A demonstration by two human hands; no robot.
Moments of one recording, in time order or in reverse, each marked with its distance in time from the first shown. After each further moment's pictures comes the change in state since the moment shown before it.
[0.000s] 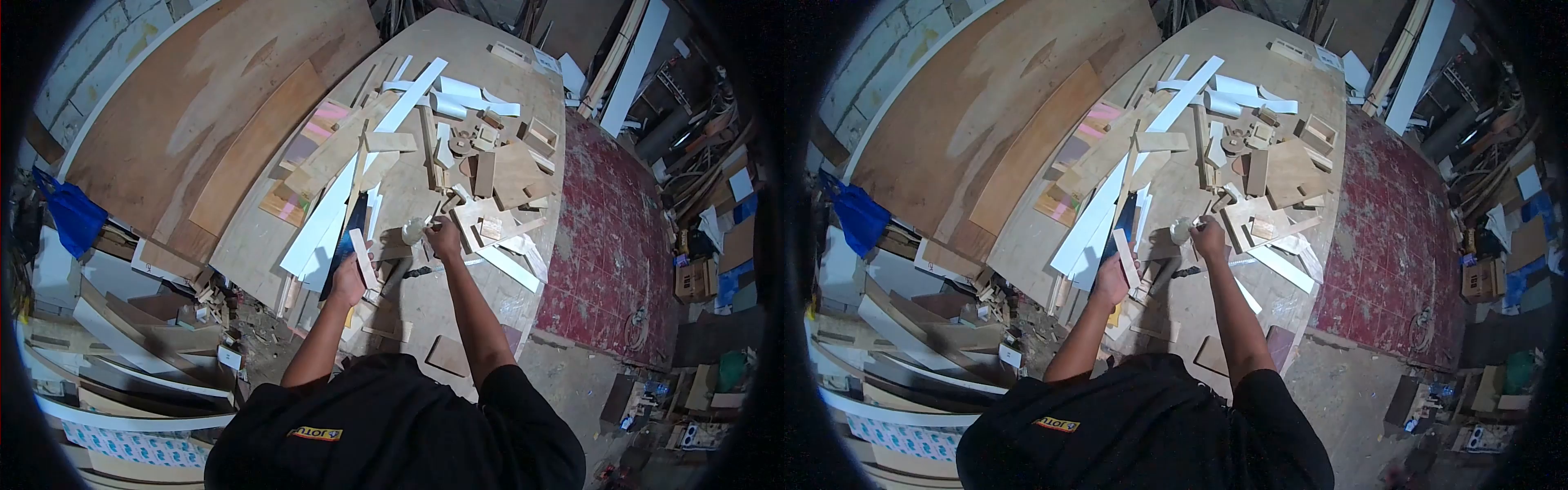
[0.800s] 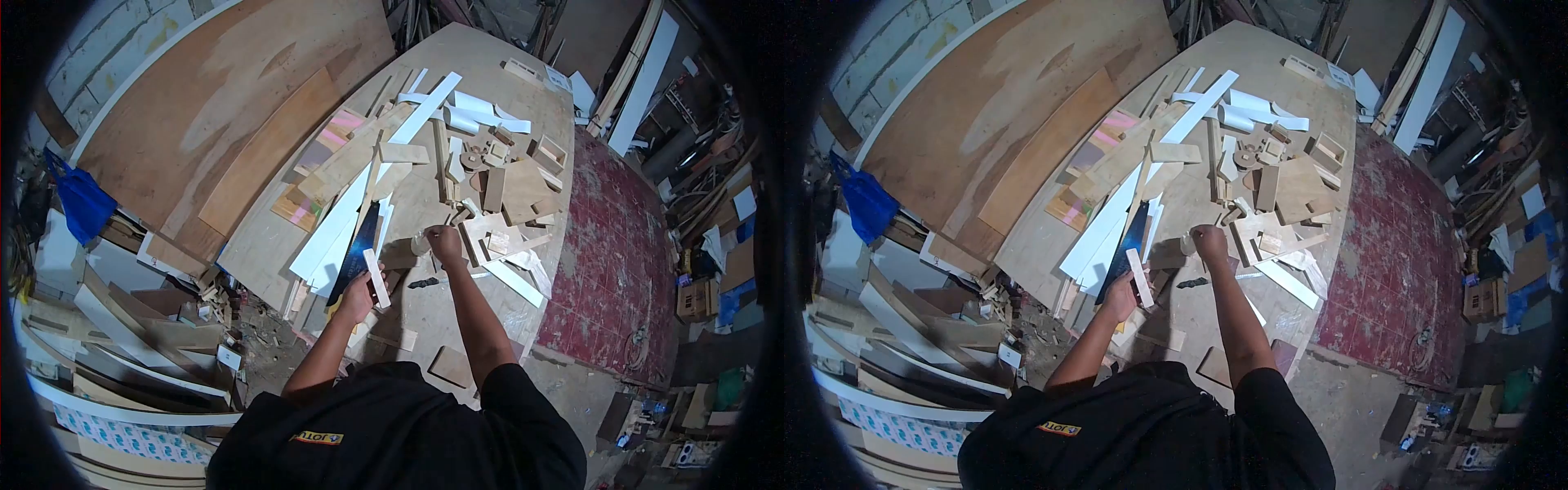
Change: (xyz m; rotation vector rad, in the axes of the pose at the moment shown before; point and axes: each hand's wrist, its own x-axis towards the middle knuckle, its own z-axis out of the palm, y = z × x) left_hand -0.022 -0.010 -0.015 0.124 0.055 -0.054; right_hand 0.019 -0.010 0.016 -0.098 -0.108 -0.304
